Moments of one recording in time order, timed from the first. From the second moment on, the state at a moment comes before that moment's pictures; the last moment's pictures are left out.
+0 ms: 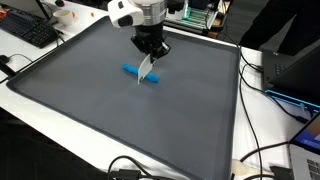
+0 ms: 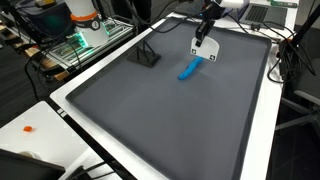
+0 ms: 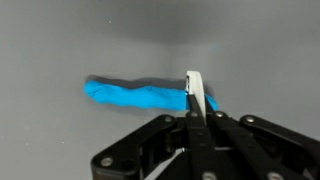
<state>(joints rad) 0.15 0.46 0.09 -1.80 -0.11 2.09 0.28</state>
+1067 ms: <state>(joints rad) 0.15 0.54 0.09 -1.72 -0.10 2.05 0.25</state>
